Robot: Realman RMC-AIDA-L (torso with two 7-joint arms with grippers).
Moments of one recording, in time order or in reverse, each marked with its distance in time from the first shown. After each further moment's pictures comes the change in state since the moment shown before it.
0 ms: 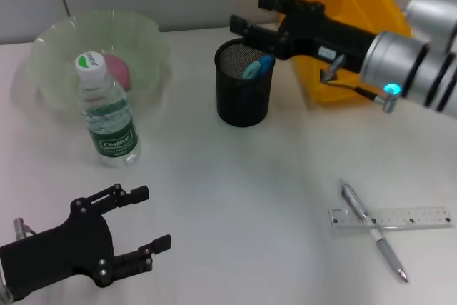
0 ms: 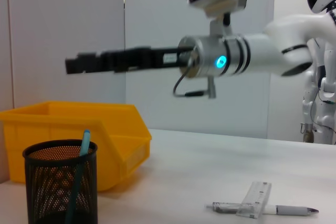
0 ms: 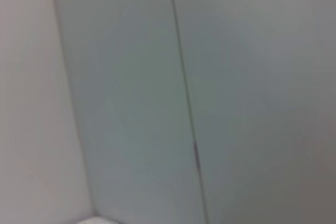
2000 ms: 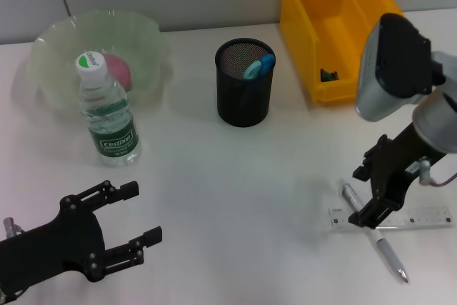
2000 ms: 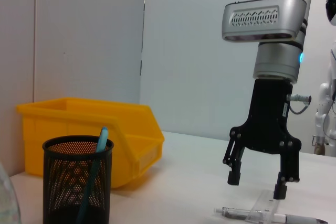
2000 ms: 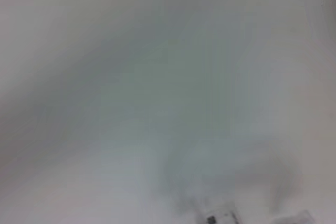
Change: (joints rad) left arm 0.016 0.001 -0.026 0.018 -0.004 0.007 -0.068; right arm 0.083 0.010 -0.012 -0.676 -1.540 -0.735 0.927
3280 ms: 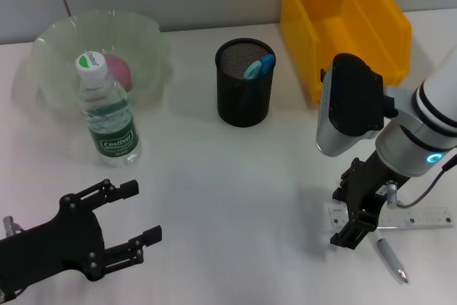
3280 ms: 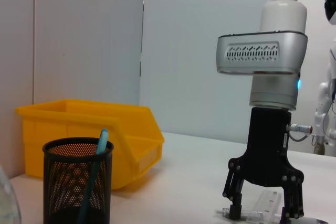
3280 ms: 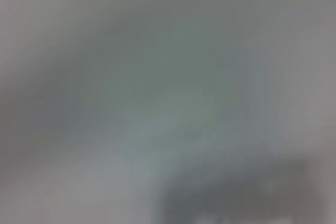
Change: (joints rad) left arm -0.001 0.000 0.000 0.006 0.000 0.002 0.000; right arm 0.025 0.000 -0.172 0.142 0.021 0.143 0.041
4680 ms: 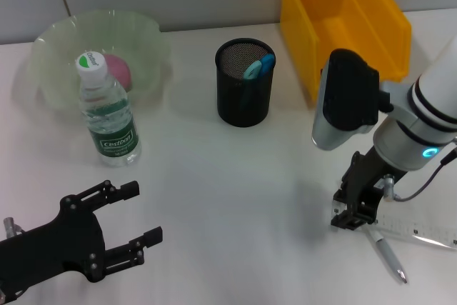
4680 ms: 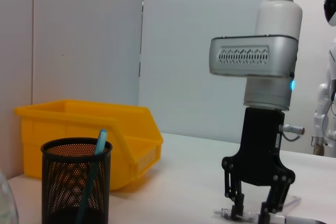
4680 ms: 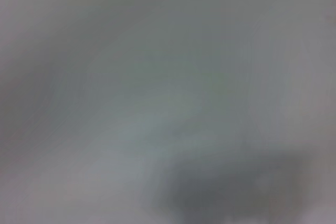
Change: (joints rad) left arm 0.002 -0.002 0.000 -0.002 0.000 0.003 0.003; right arm 0.017 -0.003 -0.010 0.004 -0.020 0.014 0.040
